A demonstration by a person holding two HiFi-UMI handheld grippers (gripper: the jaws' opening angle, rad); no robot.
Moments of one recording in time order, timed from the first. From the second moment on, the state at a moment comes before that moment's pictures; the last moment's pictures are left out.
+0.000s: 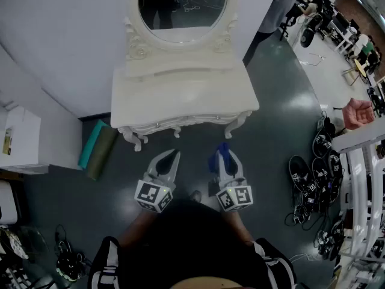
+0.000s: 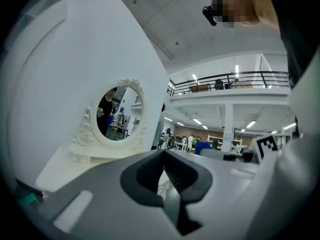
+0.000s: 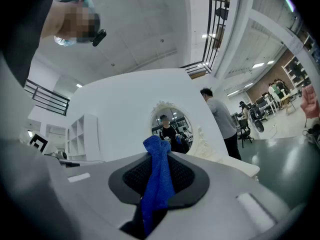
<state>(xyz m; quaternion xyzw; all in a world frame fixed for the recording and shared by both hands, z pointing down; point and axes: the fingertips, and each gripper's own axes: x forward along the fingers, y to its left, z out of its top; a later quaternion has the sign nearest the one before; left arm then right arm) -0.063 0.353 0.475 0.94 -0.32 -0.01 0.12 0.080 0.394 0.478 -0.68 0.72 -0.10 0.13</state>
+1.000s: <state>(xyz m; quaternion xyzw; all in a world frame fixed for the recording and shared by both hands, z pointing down) -0.034 0.370 0.491 0.93 -0.35 0.01 0.13 0.107 0.406 0.497 -0.65 0.74 -0.10 0.12</state>
